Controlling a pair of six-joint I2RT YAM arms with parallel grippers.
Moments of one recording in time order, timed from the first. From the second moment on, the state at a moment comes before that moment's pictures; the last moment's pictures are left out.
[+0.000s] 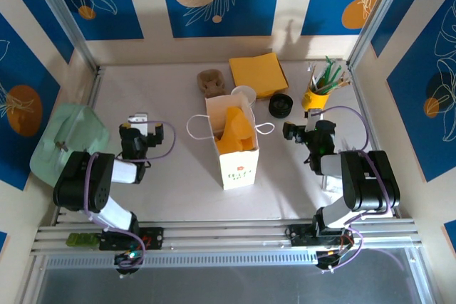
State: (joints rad) left arm -0.08 1.57 0.34 0.92 -0.17 0.05; right arm 0.00 1.52 0.39 0.69 -0.13 0.08
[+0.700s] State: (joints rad) left arm -0.08 1.57 0.34 0.90 -0.18 0.05; right arm 0.00 1.52 0.39 0.69 -0.14 0.08
